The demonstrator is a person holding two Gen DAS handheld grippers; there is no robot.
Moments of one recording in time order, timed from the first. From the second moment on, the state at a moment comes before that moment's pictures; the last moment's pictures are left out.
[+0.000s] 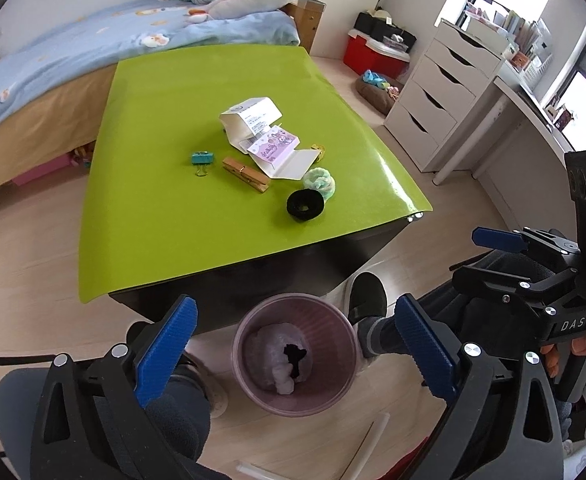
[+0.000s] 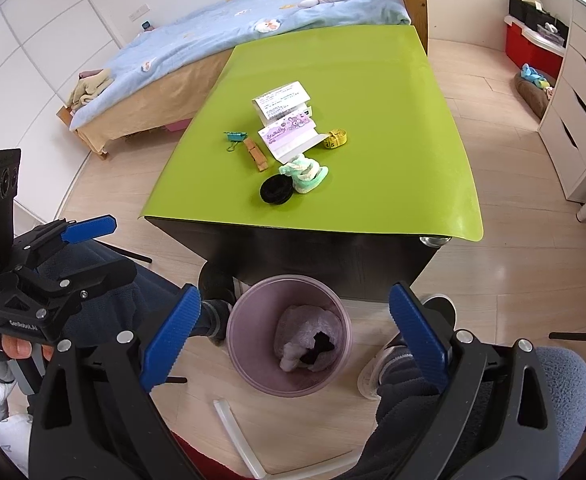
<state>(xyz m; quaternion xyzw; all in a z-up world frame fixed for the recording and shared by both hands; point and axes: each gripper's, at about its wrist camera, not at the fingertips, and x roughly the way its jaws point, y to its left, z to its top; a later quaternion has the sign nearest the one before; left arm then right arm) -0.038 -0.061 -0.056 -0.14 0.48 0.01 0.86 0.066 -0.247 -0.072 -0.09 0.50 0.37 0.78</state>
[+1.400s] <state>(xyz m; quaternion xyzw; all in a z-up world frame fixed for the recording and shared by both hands) -0.034 -0.047 -0.044 -0.15 0.46 0.02 0.87 0.205 -0.139 -0.133 -0.02 0.64 0.30 0.71</state>
